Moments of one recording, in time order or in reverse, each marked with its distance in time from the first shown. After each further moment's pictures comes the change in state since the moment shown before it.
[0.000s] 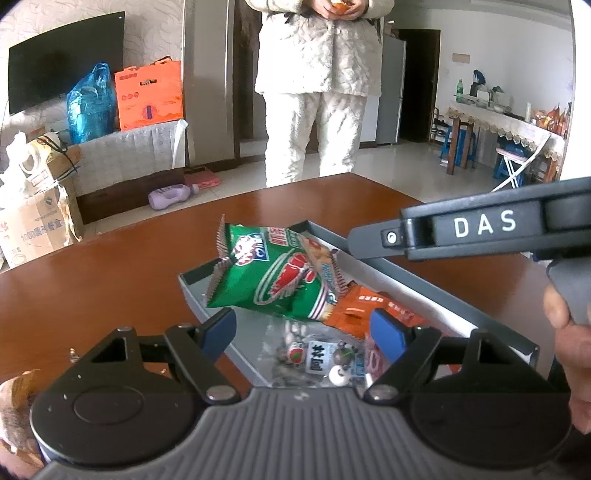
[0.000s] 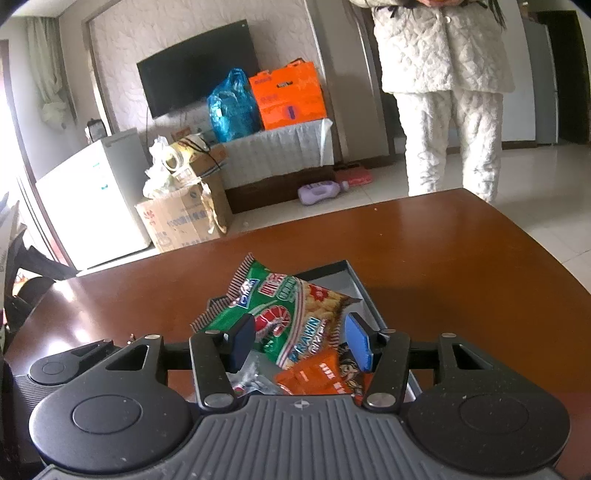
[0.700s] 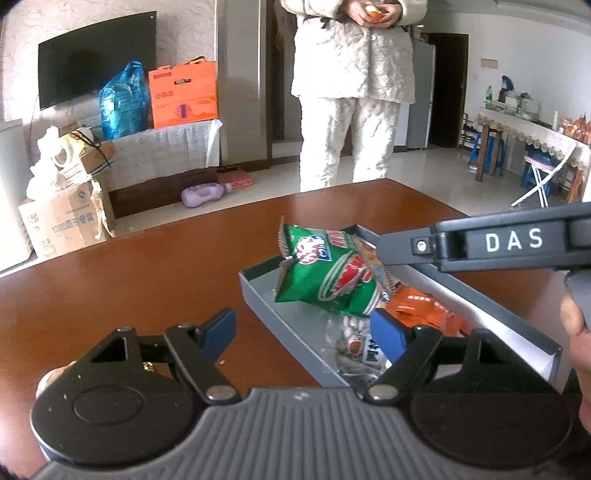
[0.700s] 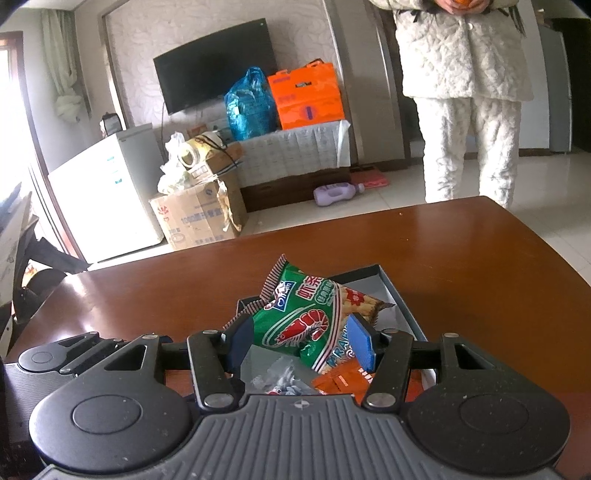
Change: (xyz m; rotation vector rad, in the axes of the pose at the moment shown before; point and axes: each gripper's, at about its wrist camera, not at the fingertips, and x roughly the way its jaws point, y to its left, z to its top) left arm -0.032 0.027 -0.001 -0.042 -0.006 0.098; right arm 0.001 0.028 0.002 -0.036 0.000 0.033
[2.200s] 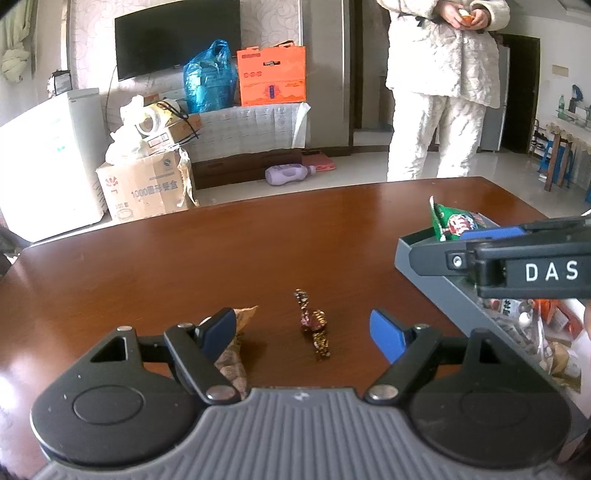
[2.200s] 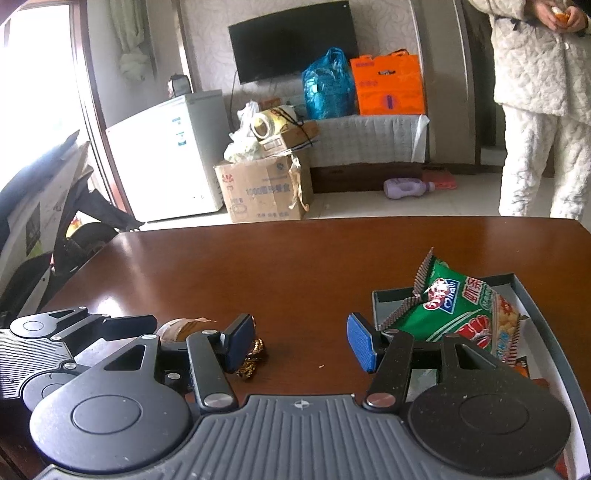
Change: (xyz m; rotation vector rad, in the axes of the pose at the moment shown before) left arm -0.065 0.111 -0.034 -0.116 0.049 0.226; right arm 0.039 0.106 -0.007 -0.160 0.056 0.158
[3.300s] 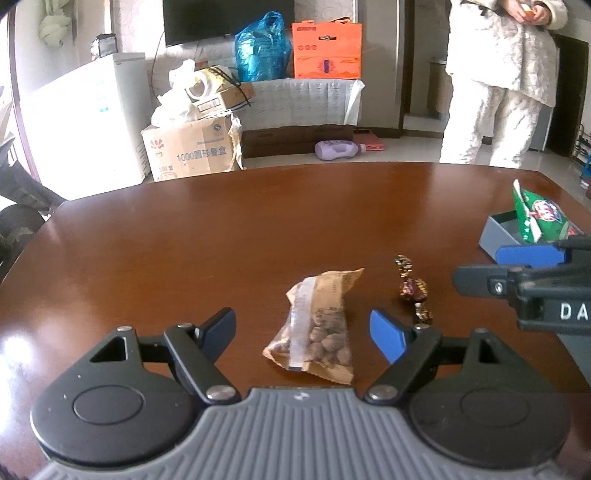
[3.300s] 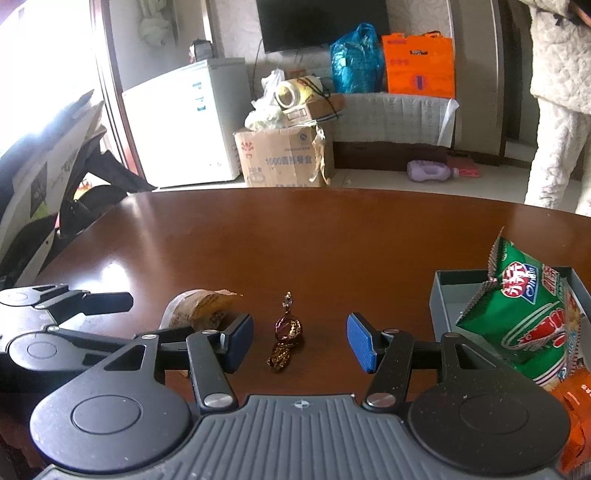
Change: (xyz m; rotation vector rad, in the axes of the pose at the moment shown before) left arm 0.023 0.068 -0.024 -0.099 0.080 0.128; right arm 0.055 0.038 -0.011 -0.079 0.090 0.030
